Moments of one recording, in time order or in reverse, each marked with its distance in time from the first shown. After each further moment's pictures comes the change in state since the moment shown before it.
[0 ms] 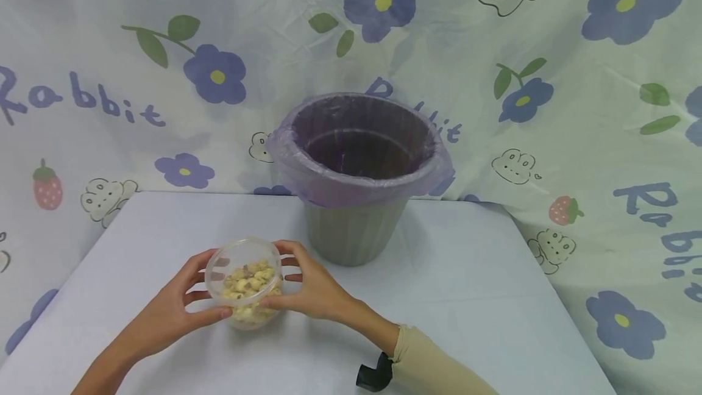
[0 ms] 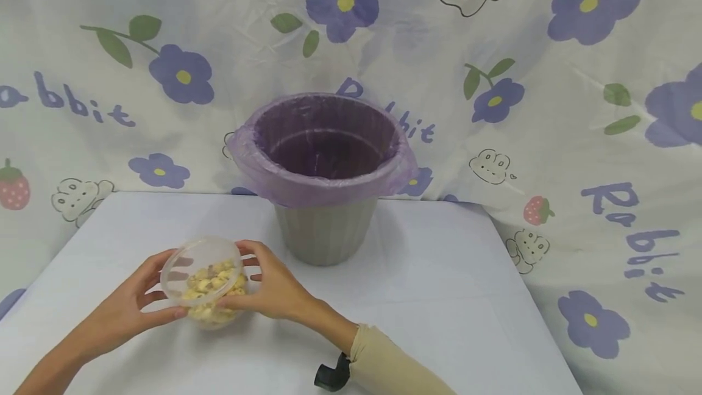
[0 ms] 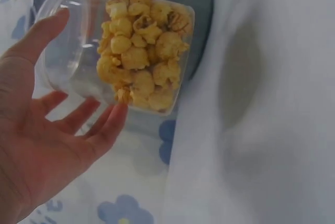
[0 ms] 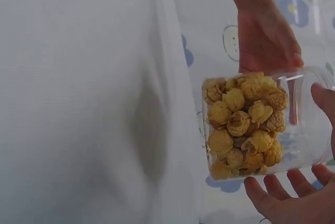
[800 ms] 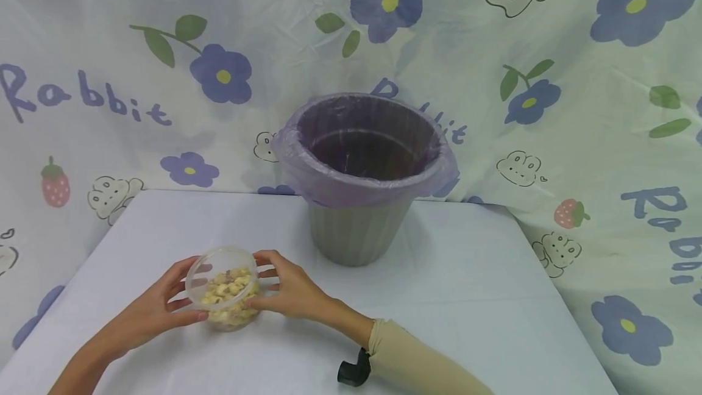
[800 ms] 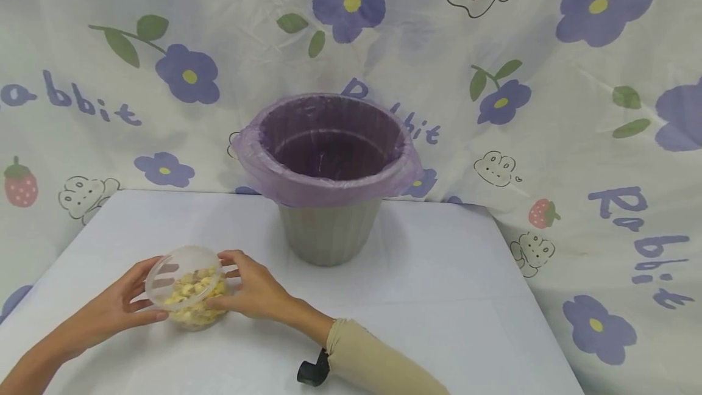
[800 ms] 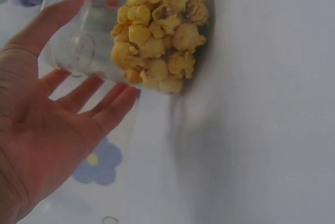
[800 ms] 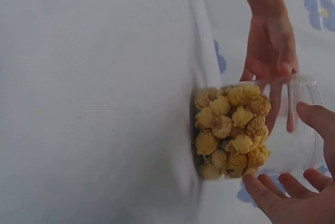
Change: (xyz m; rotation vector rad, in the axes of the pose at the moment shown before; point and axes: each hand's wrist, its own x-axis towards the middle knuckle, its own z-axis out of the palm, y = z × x) left_hand -0.009 -0.058 -0.029 -0.083 -0.100 -0.127; right_hand 0.028 0.020 0.034 -0.083 -0.038 0.044
